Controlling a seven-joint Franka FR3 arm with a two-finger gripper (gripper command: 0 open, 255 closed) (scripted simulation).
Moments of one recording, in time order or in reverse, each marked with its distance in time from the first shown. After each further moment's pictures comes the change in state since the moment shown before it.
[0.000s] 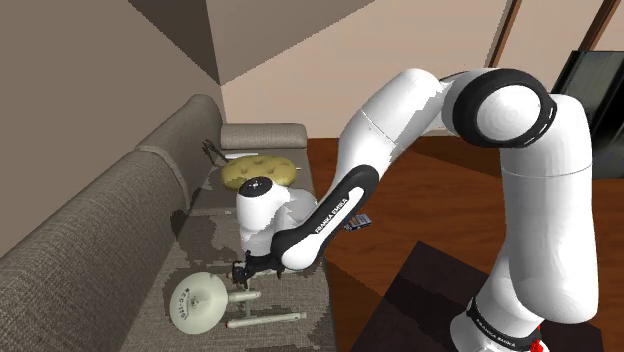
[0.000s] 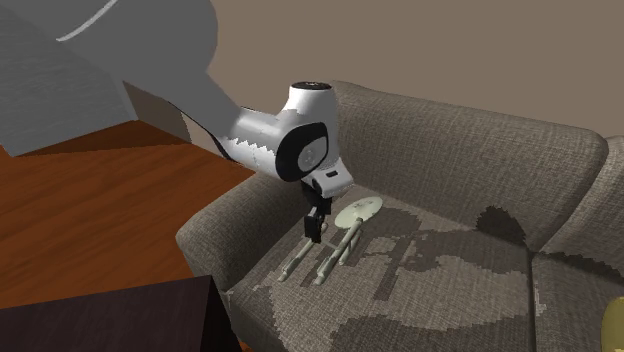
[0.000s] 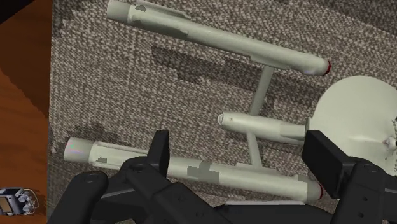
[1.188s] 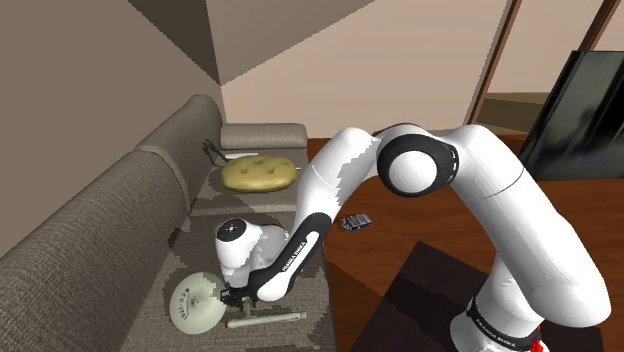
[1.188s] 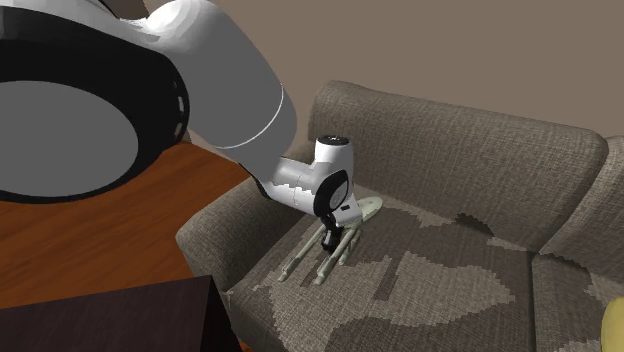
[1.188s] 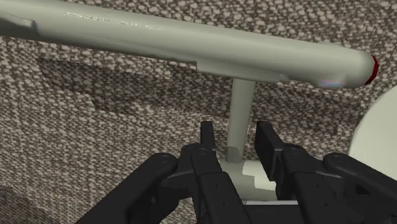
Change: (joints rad) arm 0.161 0.405 -0.141 0.339 -0.105 0.034 0.172
